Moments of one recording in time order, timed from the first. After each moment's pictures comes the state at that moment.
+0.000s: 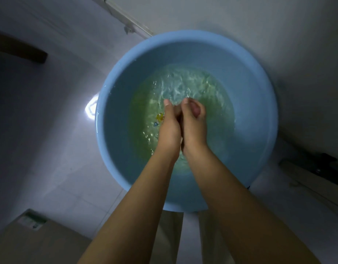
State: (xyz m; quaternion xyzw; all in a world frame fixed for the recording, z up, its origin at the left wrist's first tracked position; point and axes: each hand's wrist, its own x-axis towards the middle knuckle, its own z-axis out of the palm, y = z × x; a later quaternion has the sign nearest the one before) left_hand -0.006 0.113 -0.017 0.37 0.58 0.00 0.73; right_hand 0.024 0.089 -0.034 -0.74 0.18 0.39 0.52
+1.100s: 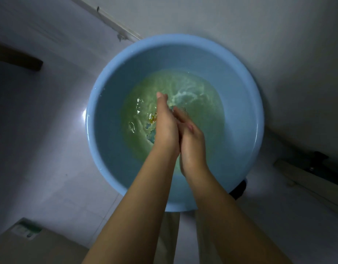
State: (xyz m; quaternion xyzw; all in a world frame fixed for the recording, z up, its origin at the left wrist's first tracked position) left_hand 0.021 0.109 0.013 0.23 0.63 0.07 0.74; right_hand 0.022 0.054 0.005 -0.68 0.14 0.45 0.56
